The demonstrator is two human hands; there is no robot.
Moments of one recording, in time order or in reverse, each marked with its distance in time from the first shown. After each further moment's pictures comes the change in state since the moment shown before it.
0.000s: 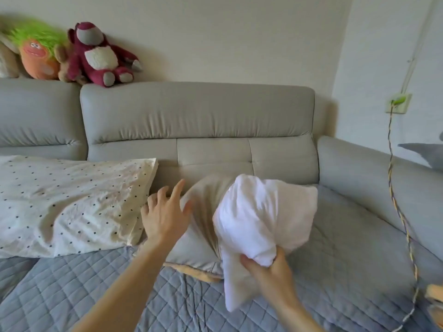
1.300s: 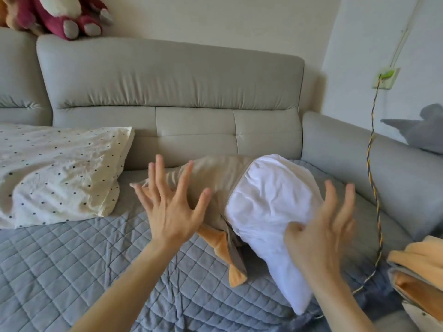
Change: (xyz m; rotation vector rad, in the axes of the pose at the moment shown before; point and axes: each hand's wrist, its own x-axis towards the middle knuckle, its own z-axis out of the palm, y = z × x) left_hand -0.072 0.043 0.044 -0.137 0.214 0.232; right_hand -0.013 -0.024 -0.089 -0.656 0.616 -0.443
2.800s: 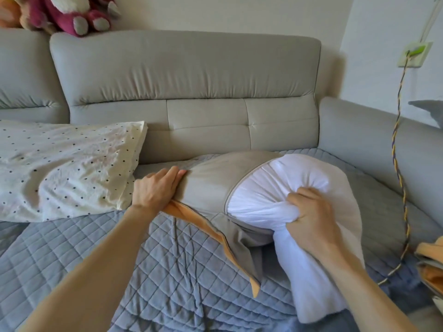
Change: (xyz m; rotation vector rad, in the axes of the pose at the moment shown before) left_hand 0.061 -0.091 0.001 0.282 -0.222 0.144; right_hand 0.028 0.015 0.040 0.148 -0.237 -0.594
